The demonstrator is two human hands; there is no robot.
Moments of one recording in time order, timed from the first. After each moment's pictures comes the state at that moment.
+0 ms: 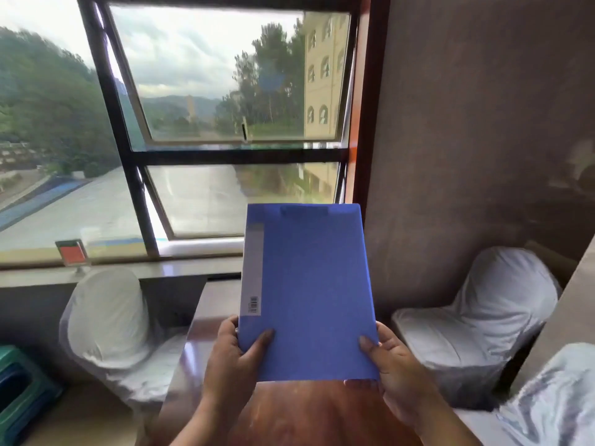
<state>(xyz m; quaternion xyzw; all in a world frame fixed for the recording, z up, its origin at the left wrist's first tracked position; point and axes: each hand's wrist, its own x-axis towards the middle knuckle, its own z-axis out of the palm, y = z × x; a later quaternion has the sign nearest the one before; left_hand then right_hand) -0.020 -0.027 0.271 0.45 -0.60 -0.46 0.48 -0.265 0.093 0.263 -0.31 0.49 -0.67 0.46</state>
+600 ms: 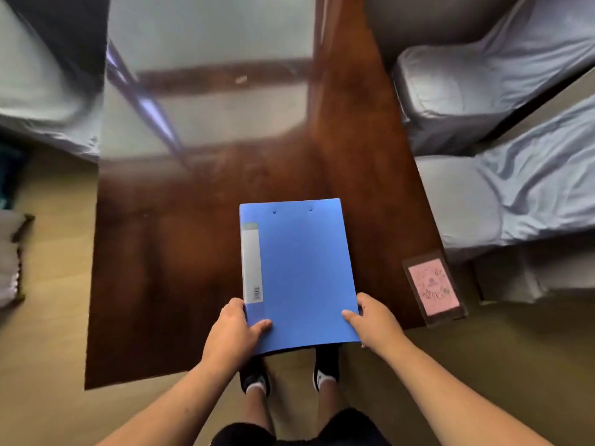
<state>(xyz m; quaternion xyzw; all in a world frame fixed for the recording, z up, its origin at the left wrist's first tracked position) 0.047 0.152 -0.107 0.63 -0.66 -0.40 -0.10 -0.211 0.282 -0.105 -0.29 0.83 -0.11 0.45</state>
